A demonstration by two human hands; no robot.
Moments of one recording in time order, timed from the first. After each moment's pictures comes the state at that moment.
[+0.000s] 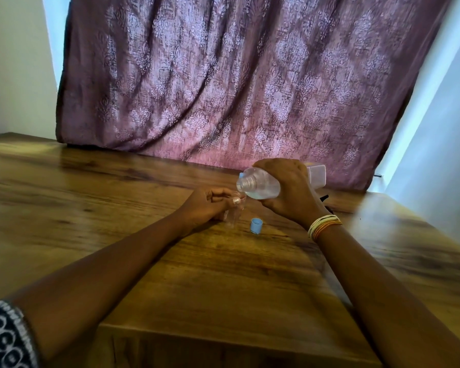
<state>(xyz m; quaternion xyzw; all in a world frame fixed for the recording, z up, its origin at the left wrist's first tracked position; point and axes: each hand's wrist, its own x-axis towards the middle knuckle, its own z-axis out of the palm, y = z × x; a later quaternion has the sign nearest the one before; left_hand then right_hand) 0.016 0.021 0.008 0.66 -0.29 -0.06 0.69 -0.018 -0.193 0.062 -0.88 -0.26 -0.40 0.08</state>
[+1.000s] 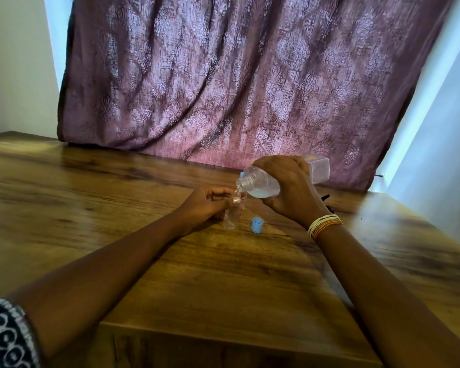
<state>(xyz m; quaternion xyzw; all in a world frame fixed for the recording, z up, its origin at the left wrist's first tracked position) 0.022 0.022 0.005 0.65 -0.28 -0.08 0.70 -0.016 -0.193 0.061 -0.88 -0.25 -0.41 0.02</state>
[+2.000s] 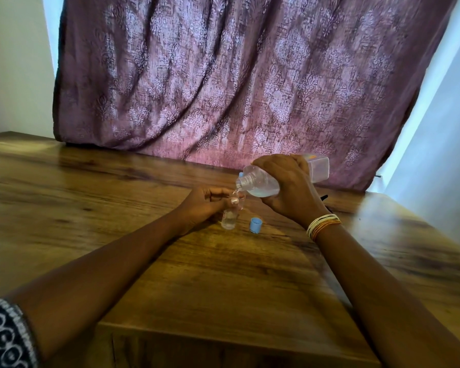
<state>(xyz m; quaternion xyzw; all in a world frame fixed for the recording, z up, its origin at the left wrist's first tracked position) 0.022 0.022 0.004 0.65 -0.29 -0.07 0.70 -0.018 -0.193 0.063 -0.88 -0.25 -0.41 0.01</state>
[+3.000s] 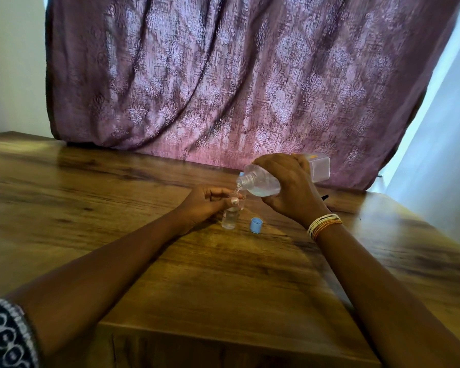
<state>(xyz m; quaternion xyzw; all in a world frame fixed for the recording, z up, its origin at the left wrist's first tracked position) 0.024 0.024 0.005 0.65 -0.30 -0.07 0.70 -0.018 -0.192 0.064 -0.88 -0.24 -0.41 0.00</state>
